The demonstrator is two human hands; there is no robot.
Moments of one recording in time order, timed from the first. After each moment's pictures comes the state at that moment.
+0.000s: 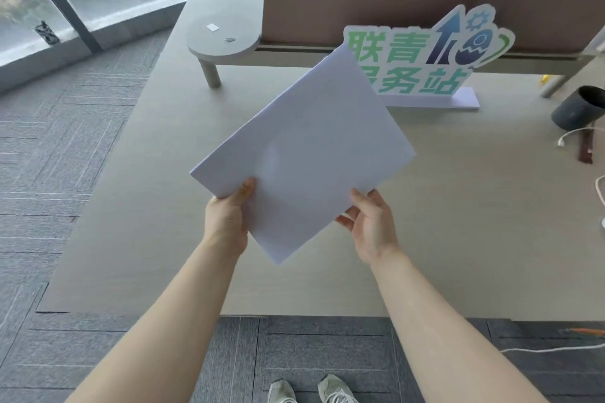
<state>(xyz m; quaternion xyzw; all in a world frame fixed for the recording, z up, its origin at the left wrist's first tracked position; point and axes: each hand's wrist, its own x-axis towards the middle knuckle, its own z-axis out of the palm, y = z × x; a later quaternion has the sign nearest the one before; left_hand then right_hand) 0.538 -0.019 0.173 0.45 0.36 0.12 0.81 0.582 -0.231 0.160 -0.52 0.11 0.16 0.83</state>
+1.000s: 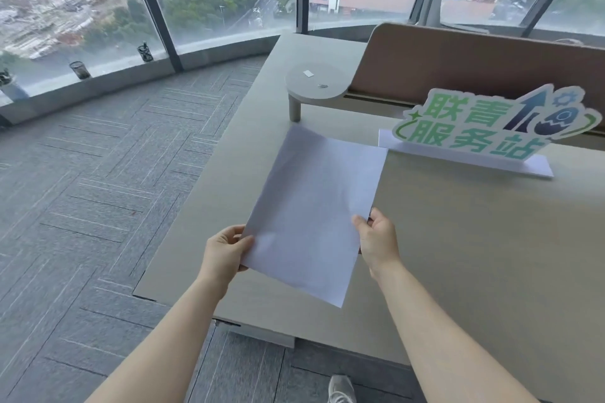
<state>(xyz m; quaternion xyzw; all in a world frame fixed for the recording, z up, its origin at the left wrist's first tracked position) 0.448 0.116 0.174 0.63 0.39 0.07 0.67 0.585 -0.106 0.165 -0.73 0.04 0.16 0.66</state>
